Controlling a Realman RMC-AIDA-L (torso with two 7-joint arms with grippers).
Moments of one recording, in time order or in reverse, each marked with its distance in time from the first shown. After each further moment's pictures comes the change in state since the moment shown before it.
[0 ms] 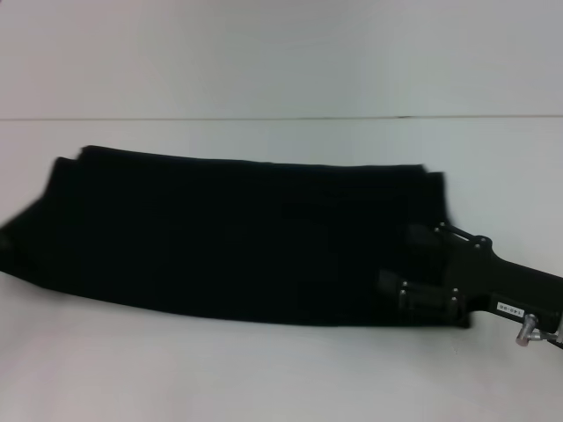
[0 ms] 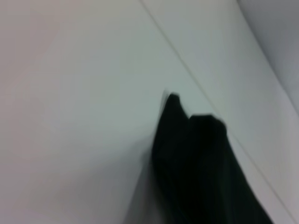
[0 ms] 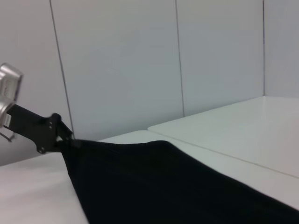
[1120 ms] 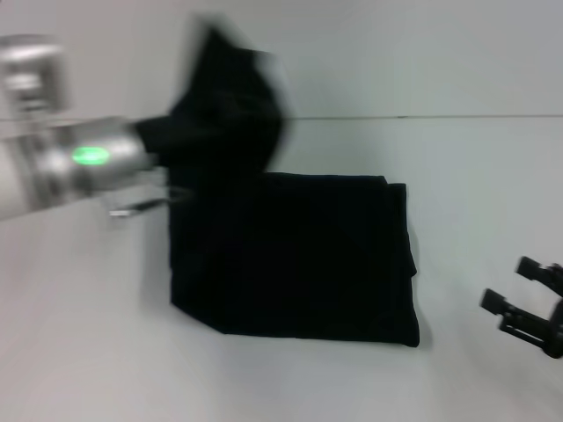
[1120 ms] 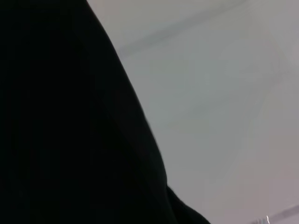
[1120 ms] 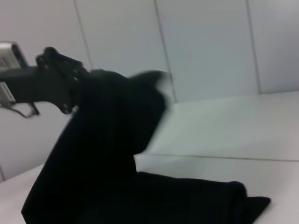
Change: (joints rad) left arm -0.340 -0.114 0.260 -0.216 -0.375 0.070 0.142; right arm -0.216 -0.017 0.200 -0.011 0.007 -0.095 0.023
